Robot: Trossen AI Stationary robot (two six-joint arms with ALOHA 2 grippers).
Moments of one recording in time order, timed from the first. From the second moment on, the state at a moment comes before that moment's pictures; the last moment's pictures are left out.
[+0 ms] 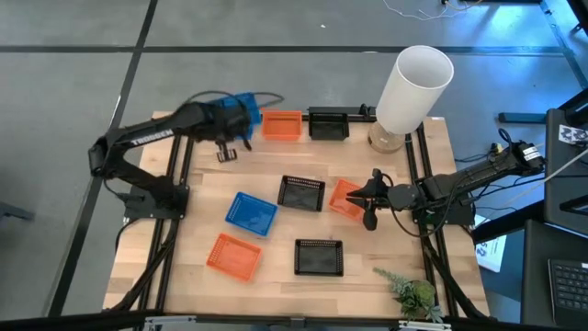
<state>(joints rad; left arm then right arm) 0.46 1.37 1.34 -1.20 -0.47 0.28 0.31 0.90 0.43 -0.03 0.44 0.39</state>
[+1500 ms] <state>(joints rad) 0.90 1.47 1.12 -0.84 -0.18 0.89 0.31 0.90 0.43 -0.03 0.44 0.39</state>
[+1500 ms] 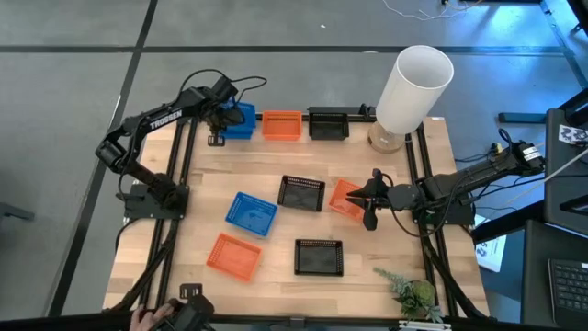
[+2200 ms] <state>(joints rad) 0.90 1.48 1.12 -0.79 -0.23 0.84 0.31 0.90 0.43 -0.03 0.44 0.39</state>
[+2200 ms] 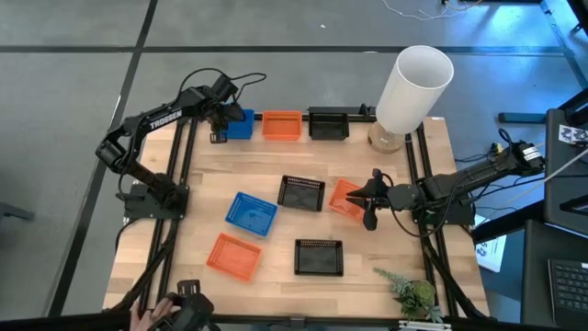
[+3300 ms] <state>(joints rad) 0.17 1.41 1.12 -0.86 0.13 0.17 0.31 0.90 0.43 -0.03 0.44 0.39</state>
